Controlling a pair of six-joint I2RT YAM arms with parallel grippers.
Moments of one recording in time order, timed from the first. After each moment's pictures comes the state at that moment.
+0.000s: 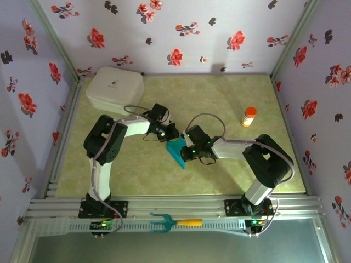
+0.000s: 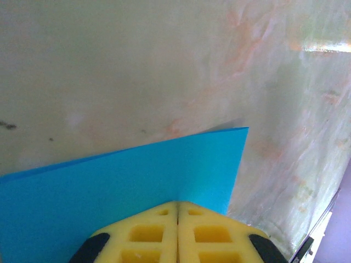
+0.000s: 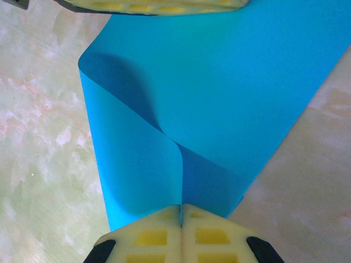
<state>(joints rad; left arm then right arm) -0.60 2.05 1.22 -0.23 0.56 -0.75 0.75 1.65 0.77 -0.14 -0.26 0.43</state>
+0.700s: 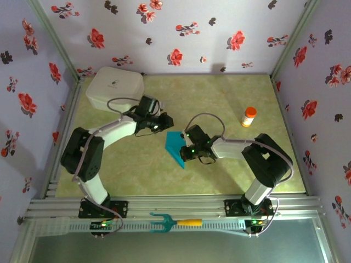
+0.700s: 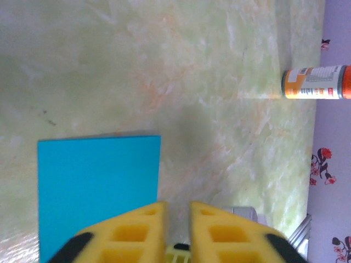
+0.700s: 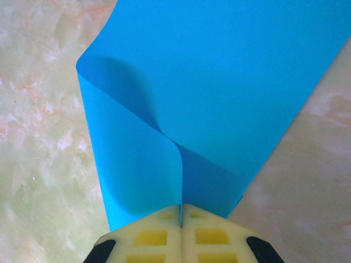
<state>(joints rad) -0.57 1.72 1.12 -0.23 0.44 -0.80 0.75 1.66 0.78 -0.14 -0.26 0.43</state>
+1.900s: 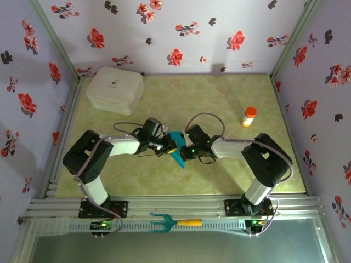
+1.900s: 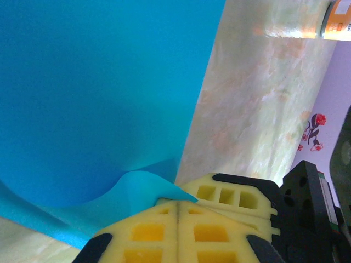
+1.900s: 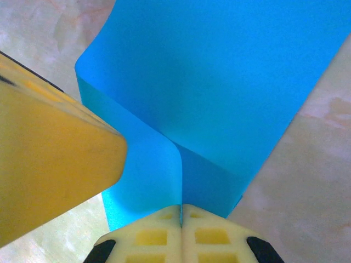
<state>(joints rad) -0.68 1.74 0.80 0.09 0.54 -1.06 0.75 1.67 0.78 -0.14 -0.26 0.43</state>
